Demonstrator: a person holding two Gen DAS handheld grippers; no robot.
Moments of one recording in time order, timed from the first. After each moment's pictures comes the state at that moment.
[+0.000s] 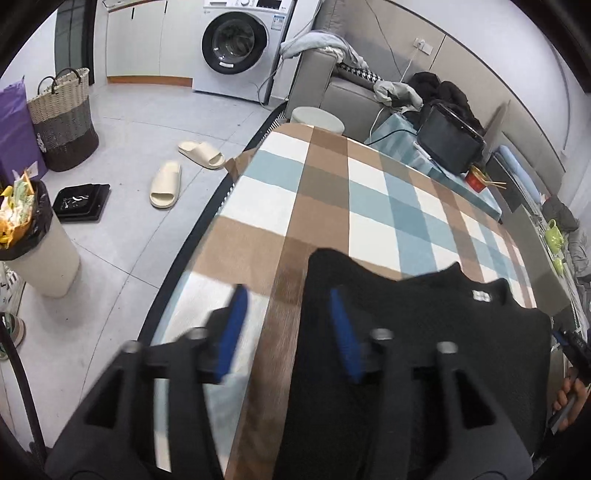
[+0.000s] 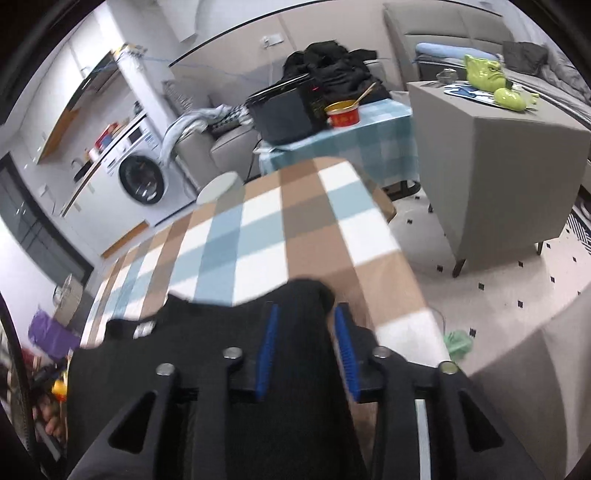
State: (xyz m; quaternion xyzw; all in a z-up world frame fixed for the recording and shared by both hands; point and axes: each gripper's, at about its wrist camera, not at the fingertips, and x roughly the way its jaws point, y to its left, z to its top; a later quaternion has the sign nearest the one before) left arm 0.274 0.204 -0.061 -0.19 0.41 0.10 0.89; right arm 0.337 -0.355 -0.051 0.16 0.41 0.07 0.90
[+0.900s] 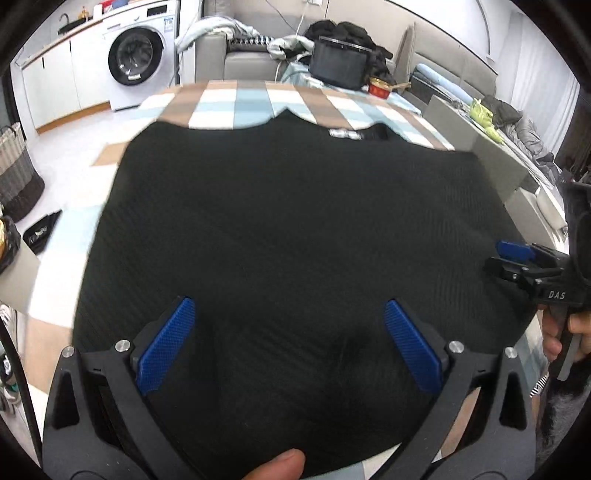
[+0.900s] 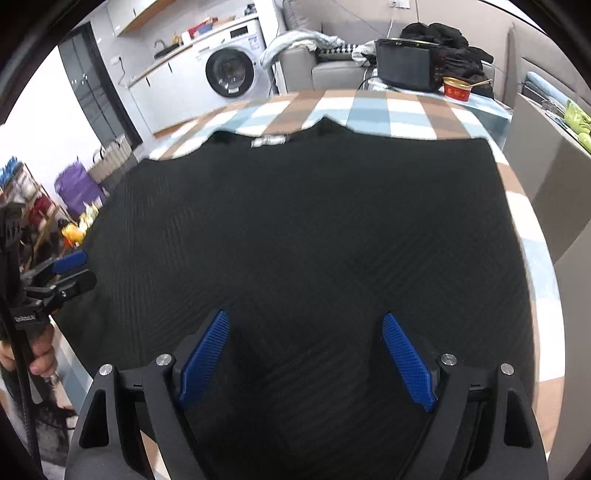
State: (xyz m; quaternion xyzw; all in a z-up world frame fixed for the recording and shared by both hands) left arm 0.121 0.004 -0.077 -0.07 0.45 -0.04 0.89; right arm 0.177 -0.227 -0.088 -0.01 0.47 0.20 0.86
